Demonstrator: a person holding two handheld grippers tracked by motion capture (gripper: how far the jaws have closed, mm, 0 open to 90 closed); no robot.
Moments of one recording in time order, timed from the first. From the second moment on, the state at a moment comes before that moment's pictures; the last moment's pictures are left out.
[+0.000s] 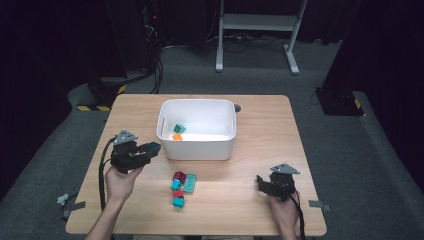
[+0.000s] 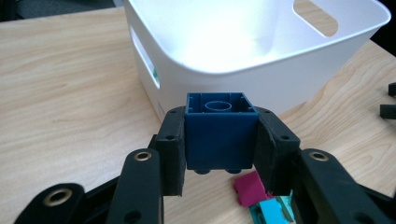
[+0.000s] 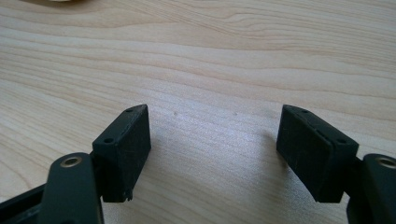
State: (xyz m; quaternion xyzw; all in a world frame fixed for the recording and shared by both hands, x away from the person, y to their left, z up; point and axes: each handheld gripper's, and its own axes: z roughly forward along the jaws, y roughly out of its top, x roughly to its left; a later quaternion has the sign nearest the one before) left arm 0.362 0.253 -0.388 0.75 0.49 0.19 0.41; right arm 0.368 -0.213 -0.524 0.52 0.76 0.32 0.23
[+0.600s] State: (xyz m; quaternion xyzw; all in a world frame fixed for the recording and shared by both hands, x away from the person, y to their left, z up) left arm 0.392 0.262 -0.353 0.75 0.49 0.16 0.42; right arm 0.368 -0.213 -0.524 0.52 0.76 0.32 0.23
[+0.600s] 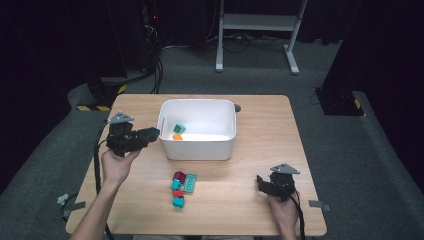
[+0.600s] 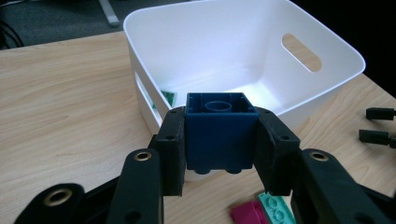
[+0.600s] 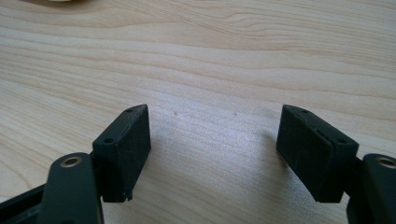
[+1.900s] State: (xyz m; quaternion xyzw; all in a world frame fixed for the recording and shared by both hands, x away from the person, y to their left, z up) left arm 0.453 0.228 -0.341 0.78 0.47 0.15 0.38; right arm 0.368 -0.213 -0.524 0.52 0.76 0.32 0.23
